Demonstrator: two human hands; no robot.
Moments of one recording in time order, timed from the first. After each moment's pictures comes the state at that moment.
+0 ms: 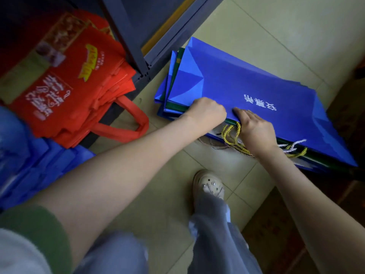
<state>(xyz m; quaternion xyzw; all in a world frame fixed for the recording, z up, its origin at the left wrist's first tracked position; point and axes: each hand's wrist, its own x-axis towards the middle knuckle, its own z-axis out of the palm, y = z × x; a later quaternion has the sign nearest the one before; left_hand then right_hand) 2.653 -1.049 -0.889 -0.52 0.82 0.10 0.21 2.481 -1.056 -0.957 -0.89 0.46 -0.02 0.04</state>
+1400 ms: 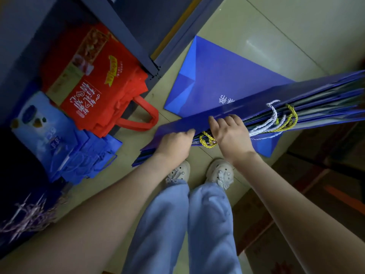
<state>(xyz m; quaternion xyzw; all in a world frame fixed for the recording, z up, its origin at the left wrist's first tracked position) 2.670 -0.973 -0.815 -0.67 0.65 0.28 0.22 2.523 -1.039 -0.831 -0.95 0.31 0.07 -0.02</state>
